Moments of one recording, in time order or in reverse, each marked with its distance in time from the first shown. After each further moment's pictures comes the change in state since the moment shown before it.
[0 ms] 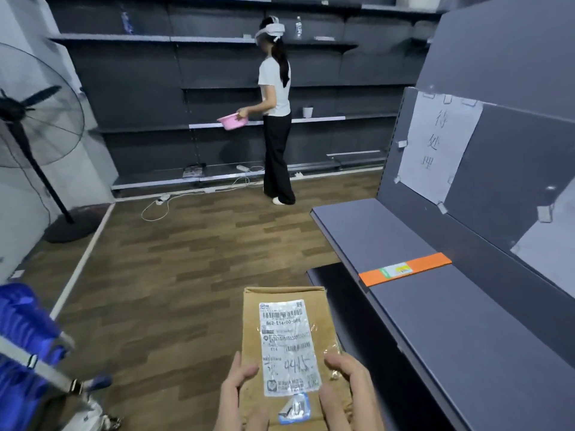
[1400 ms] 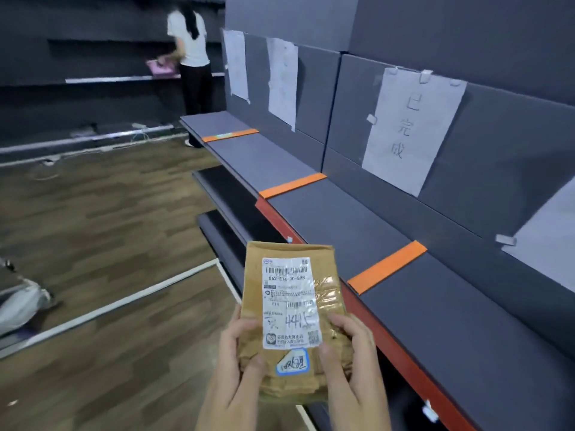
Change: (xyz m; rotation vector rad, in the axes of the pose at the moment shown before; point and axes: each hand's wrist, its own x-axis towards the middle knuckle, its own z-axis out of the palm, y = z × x) left_hand -0.714 -0.075 0.386 -0.086 0.018 0.303; right_hand -0.696 -0.099 -0.435 -0.053 0.273 0.088
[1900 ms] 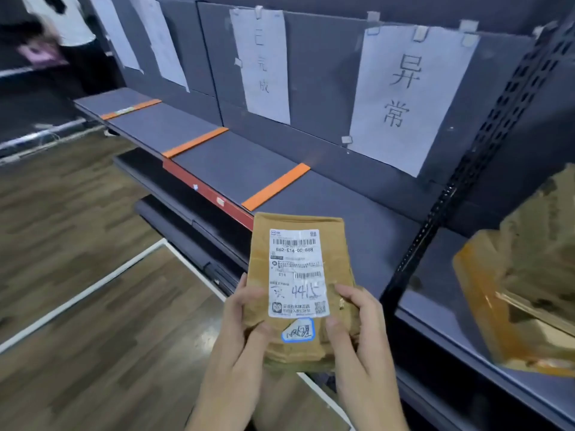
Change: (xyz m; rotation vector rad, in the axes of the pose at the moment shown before) left_hand -0.216 0.045 0.137 -0.005 -0.318 -0.005; right_hand -0.188 -0.005 -0.219 -0.012 0.230 0.088
